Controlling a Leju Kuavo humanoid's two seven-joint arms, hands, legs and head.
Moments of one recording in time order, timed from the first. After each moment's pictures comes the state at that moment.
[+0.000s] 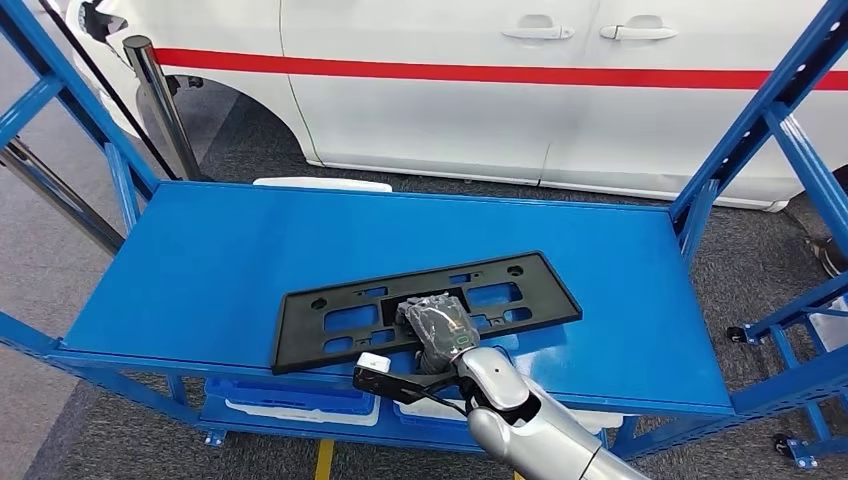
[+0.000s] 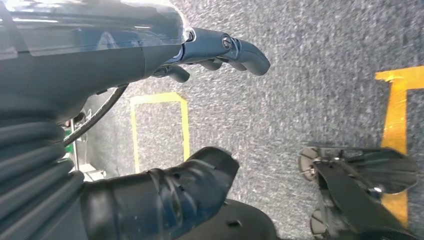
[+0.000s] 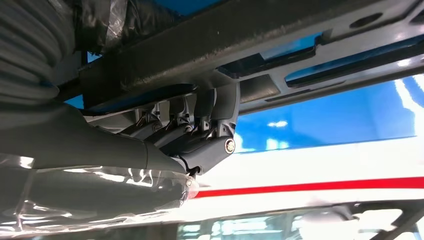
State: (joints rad) left arm -0.15 0.00 -1.12 -0.16 1.00 0.28 0.02; right arm -0.47 -0.04 0.92 -1.20 0.86 -0.19 0.09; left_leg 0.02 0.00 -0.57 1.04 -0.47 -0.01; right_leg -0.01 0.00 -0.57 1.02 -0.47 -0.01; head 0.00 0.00
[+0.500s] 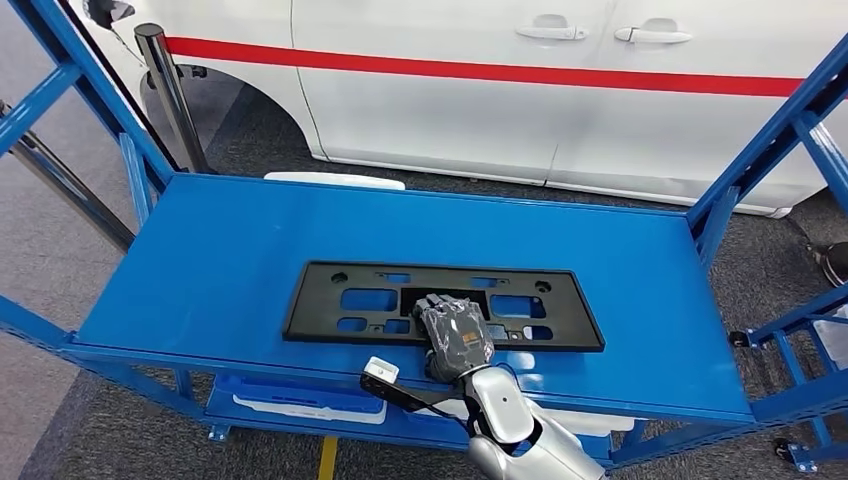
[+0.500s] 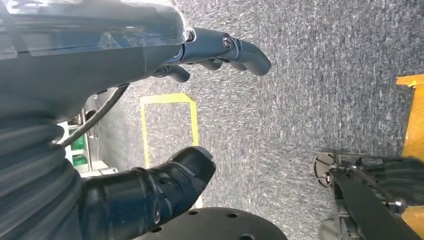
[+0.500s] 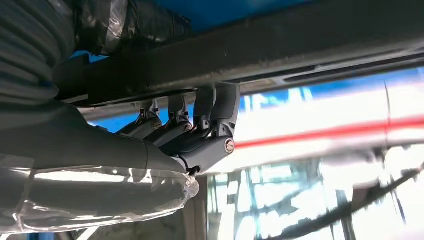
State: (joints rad) left arm -0.15 -0.02 -1.12 -0.16 0.99 0.28 0.06; right arm -0.37 -0.02 0.85 -1.24 1.13 -0.41 0.17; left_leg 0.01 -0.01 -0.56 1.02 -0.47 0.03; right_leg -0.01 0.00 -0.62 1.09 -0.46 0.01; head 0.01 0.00
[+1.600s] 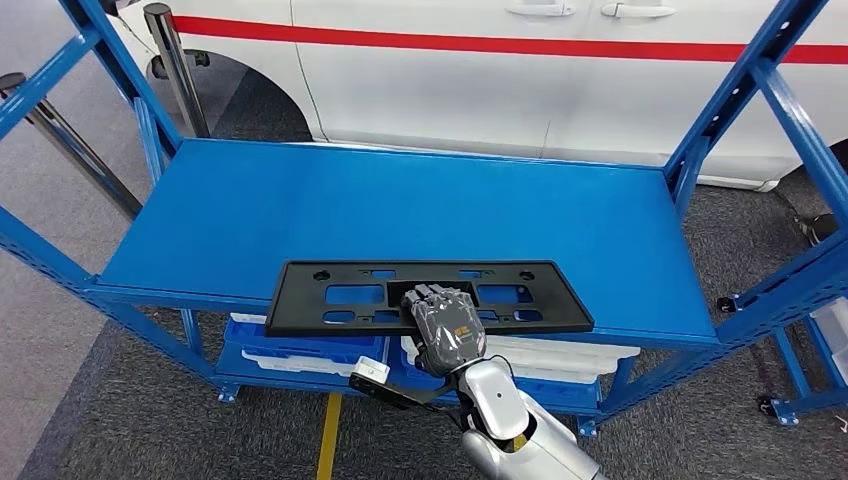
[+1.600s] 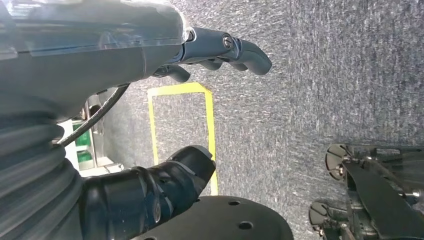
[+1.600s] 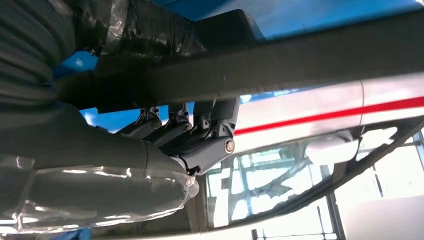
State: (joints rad) left arm -0.15 -0.02 -1.12 -0.16 1.02 0.26 0.07; right arm -0.38 0.00 0.83 -1.26 1.17 -0.40 0.12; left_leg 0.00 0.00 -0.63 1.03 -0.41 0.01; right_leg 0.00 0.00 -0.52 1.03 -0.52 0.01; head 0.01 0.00
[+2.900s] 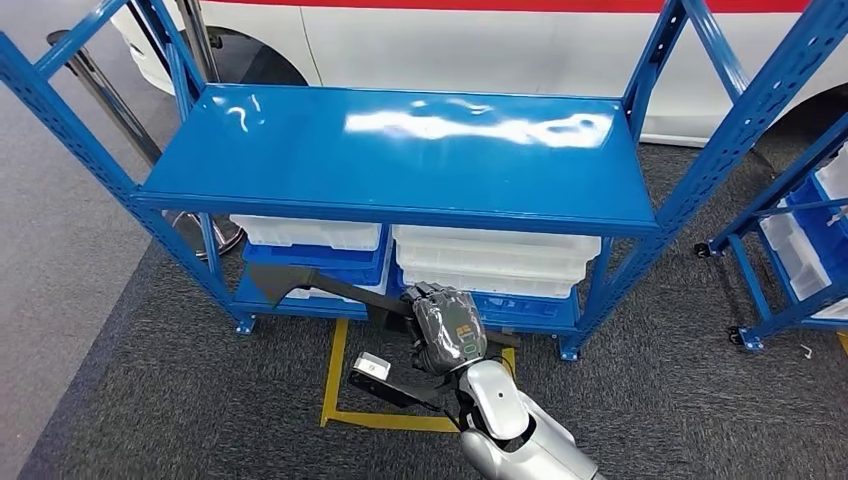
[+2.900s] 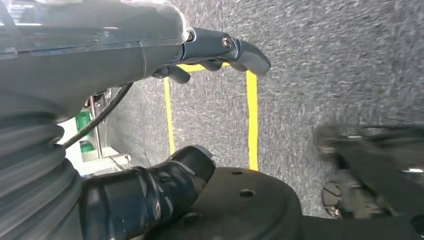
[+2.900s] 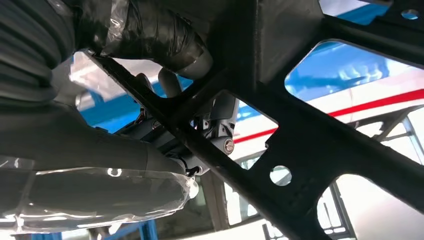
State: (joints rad) left arm -0.15 -0.02 -1.12 -0.16 1.05 0.26 0.06; right arm -0.37 0.01 0.83 -1.27 1.10 -0.45 0.10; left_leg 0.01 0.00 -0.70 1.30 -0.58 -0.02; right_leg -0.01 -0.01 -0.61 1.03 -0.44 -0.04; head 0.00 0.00
